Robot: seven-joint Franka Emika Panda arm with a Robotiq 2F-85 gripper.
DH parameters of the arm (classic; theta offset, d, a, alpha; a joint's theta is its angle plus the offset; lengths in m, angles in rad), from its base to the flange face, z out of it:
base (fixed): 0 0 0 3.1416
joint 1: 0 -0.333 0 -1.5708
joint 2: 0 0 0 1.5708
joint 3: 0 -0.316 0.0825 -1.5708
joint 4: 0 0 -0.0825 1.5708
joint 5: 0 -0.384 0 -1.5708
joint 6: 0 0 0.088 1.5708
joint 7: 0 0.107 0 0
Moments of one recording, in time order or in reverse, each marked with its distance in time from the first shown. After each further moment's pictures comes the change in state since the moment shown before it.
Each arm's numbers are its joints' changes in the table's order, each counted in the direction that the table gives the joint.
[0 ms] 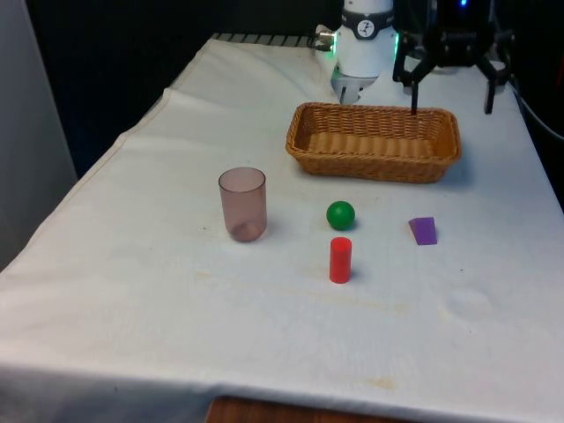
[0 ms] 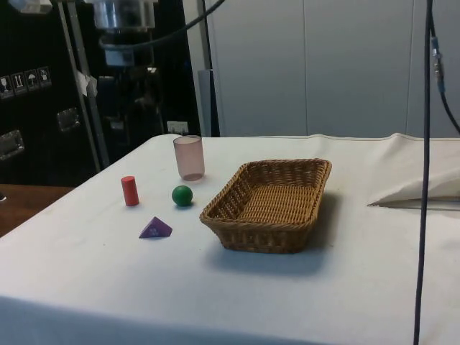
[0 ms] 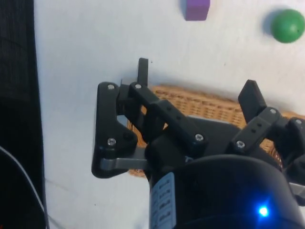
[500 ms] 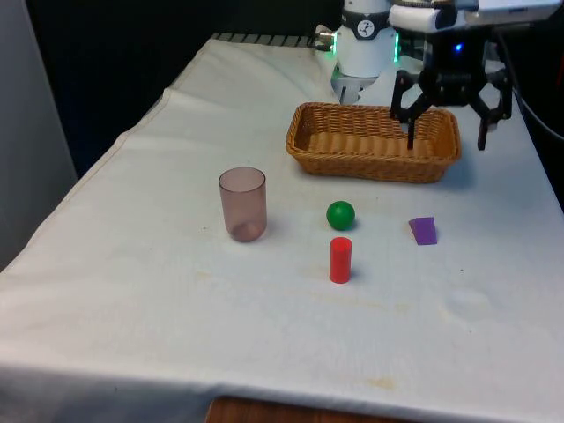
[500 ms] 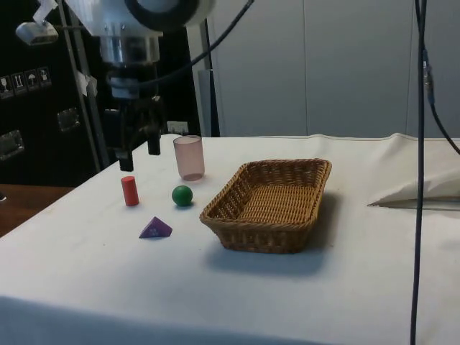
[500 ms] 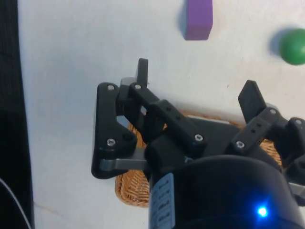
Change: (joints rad) arm -0.001 -0.069 -0.005 -0.040 0.003 0.128 -0.004
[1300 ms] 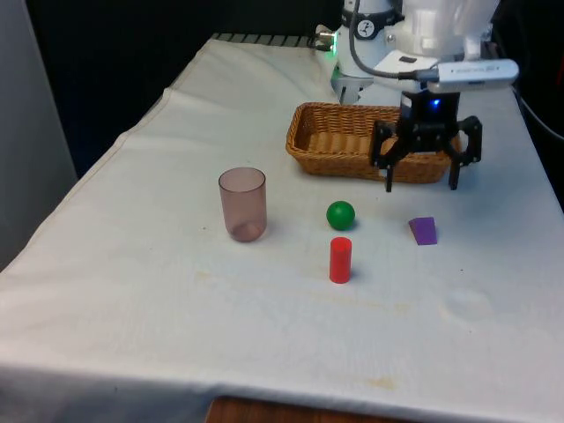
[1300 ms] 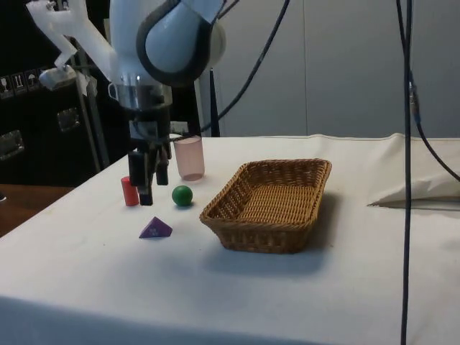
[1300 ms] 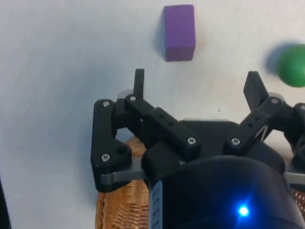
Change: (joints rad) arm 0.016 -0.113 0.013 -0.025 -0.002 0.130 -0.199
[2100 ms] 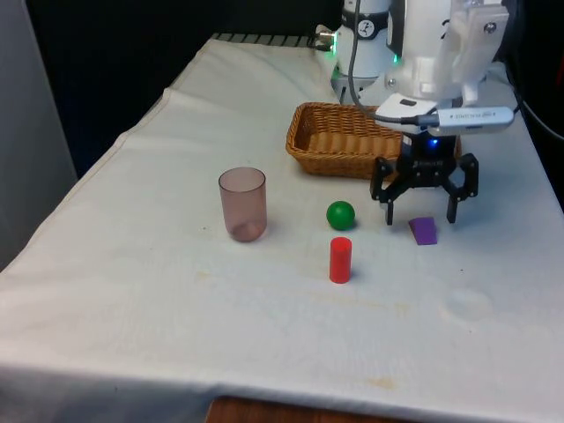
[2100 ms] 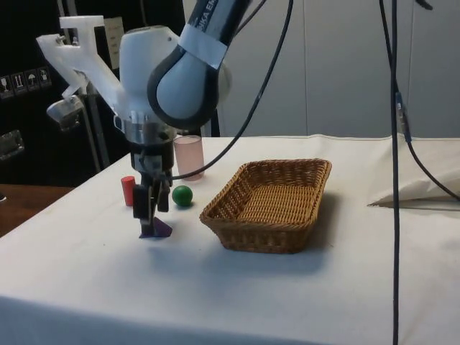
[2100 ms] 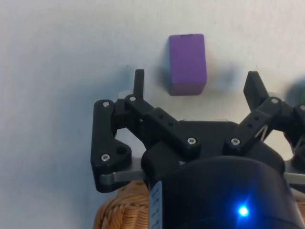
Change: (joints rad) arm -0.001 -0.125 -0.012 0.001 -0.001 0.169 -0.010
